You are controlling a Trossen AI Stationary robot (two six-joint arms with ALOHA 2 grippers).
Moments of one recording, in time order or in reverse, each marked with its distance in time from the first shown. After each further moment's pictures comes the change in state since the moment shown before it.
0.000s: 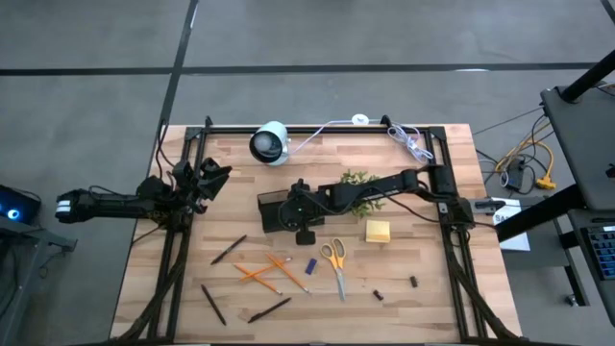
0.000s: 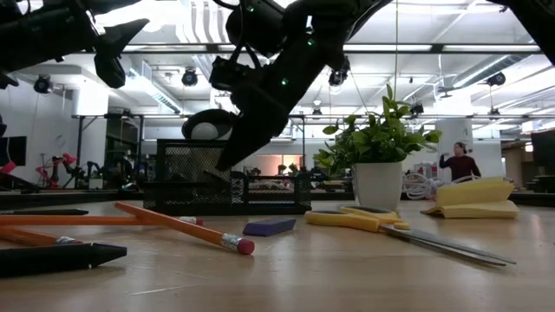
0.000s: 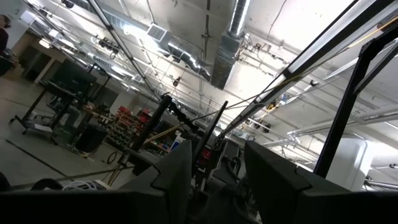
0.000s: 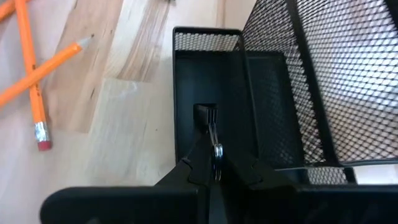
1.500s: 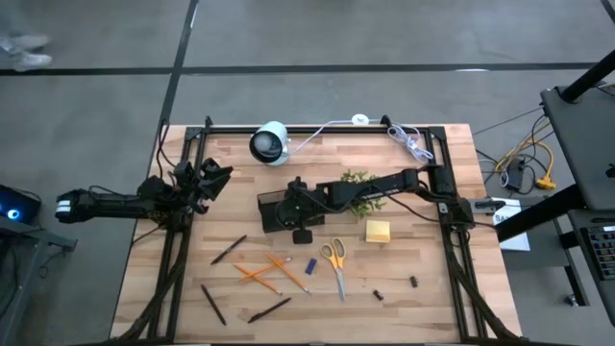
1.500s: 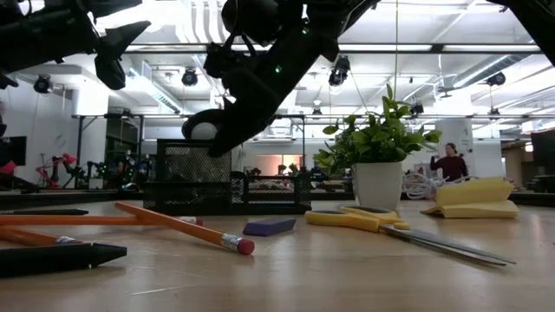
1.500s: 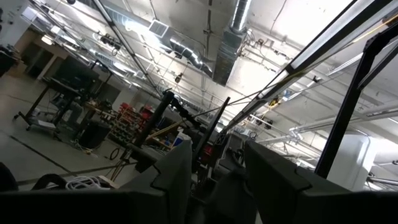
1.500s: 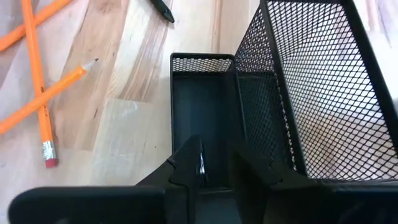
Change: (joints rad) left arm 0.000 0.000 0.000 -0.020 -0.001 0.000; right arm 0.000 0.000 0.063 -0.037 -0.001 0.003
